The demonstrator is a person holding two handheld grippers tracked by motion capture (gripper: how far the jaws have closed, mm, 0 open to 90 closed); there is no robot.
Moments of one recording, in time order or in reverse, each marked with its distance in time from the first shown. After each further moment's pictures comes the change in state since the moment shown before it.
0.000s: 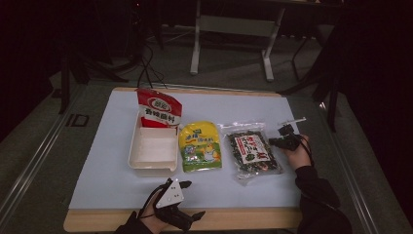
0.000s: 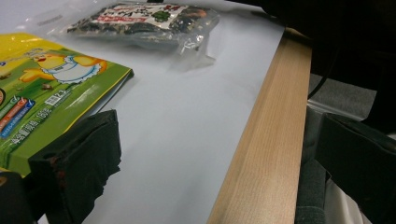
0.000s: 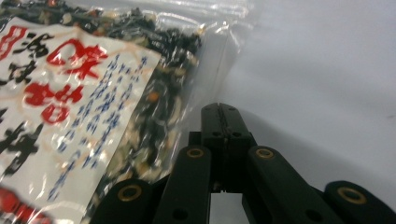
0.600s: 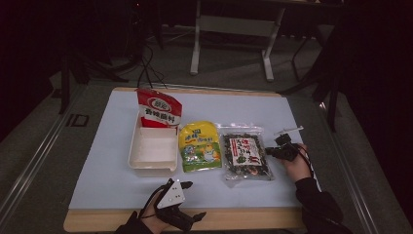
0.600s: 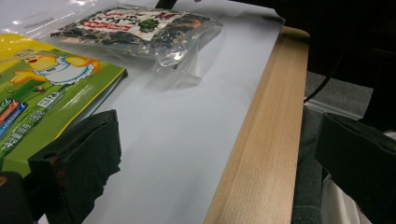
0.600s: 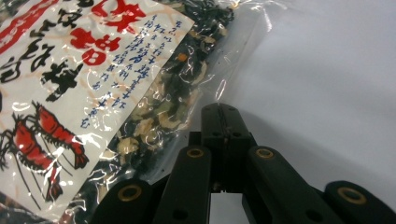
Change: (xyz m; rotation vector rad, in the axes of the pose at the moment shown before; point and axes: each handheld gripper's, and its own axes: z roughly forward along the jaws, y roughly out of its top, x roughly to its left) left arm -0.002 0.001 0.002 0.003 -0.010 0.006; right arm 0.034 -0.021 -0.016 0.025 0.023 -0.037
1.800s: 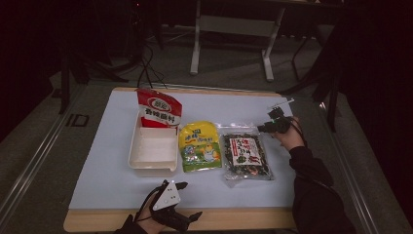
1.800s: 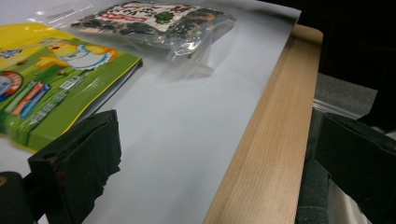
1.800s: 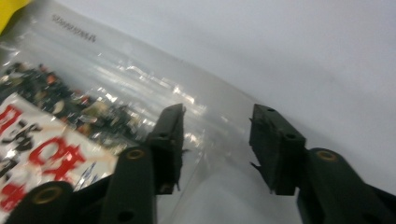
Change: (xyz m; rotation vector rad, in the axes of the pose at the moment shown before) left arm 0.000 -0.008 -0.010 0.005 0.053 -0.025; right arm -0.032 0.087 0.026 0.006 -0.014 -0.046
